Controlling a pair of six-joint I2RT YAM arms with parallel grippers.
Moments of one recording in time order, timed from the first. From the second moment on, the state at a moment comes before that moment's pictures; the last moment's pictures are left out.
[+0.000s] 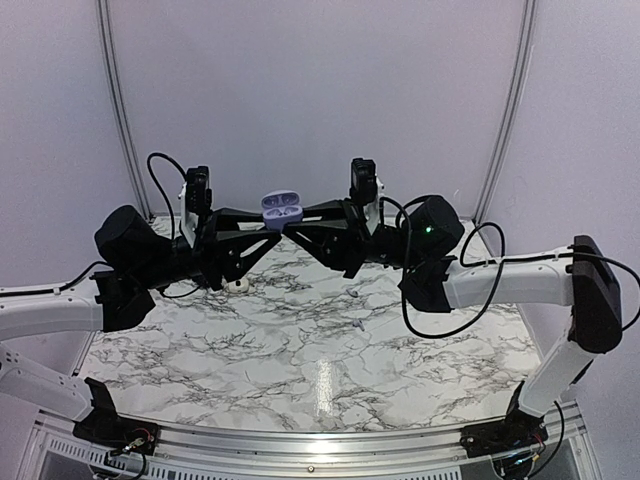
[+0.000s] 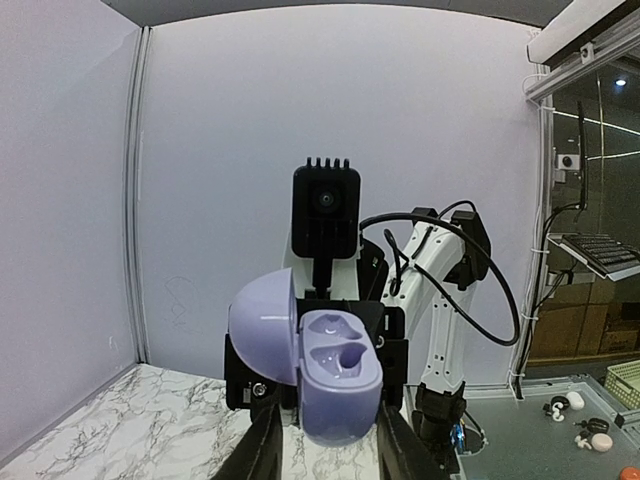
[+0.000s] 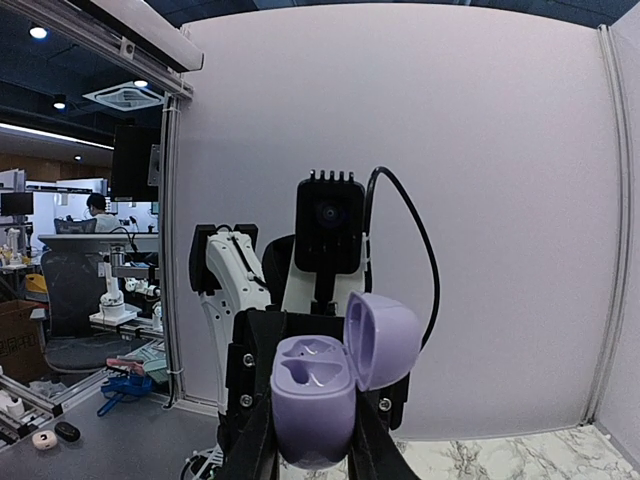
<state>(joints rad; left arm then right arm) -0.89 1.18 0.76 0.77 0.53 -0.23 0.93 1.63 1.06 1.13 -0.75 0.37</state>
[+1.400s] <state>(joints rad) -0.89 1.19 0.76 0.81 0.52 -0.29 0.94 1.64 1.06 1.15 -0.74 0.37</state>
